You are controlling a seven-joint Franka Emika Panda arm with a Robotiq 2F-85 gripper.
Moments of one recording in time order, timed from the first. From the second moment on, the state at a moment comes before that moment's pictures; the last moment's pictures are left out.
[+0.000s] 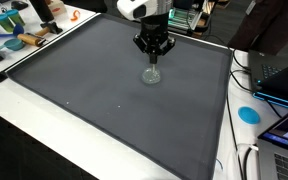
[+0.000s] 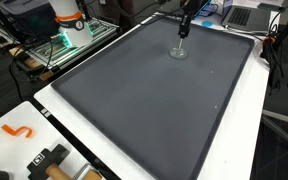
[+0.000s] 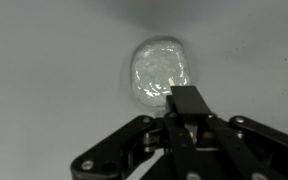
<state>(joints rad) 0.16 0.34 0.14 -2.01 -0.01 2.33 0.10</state>
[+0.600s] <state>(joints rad) 0.16 0.37 0.14 -2.00 -0.01 2.34 0.10</state>
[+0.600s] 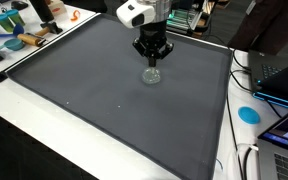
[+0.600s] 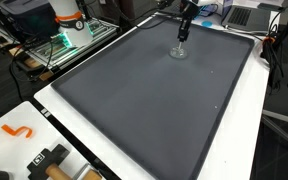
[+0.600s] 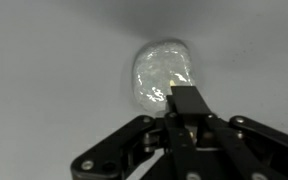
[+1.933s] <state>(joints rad) 0.16 0.38 0.13 -1.99 -0.01 2.34 0.09</state>
